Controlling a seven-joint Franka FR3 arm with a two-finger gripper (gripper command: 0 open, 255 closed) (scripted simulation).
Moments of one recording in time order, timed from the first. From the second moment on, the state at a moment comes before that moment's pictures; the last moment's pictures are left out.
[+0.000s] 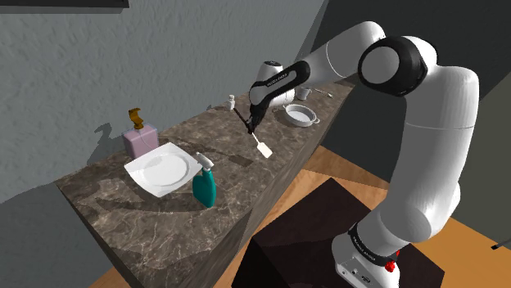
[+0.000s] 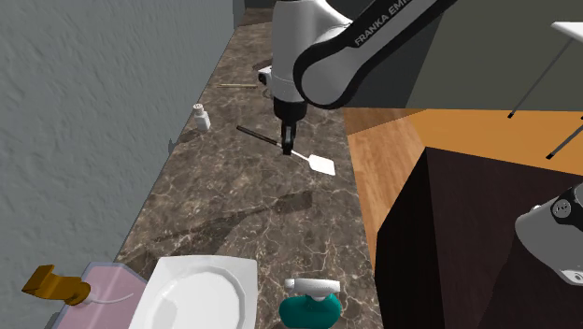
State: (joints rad) arm -0.09 0.49 0.02 -1.94 0.02 2.50 -0.34
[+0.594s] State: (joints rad) arm -0.25 0.50 -0.01 -1.92 0.06 2.48 -0.55
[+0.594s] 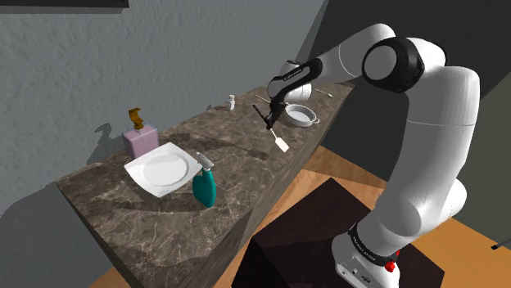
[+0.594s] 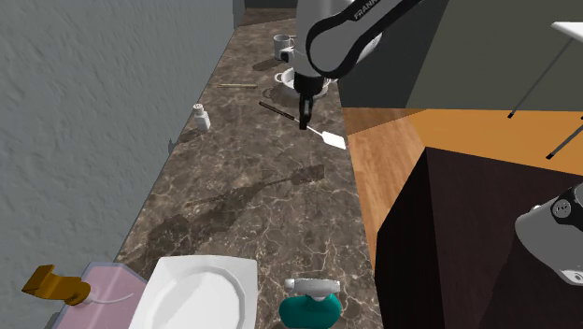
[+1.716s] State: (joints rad) arm -0.44 0.65 -0.03 -1.79 0.10 2.48 -0.79
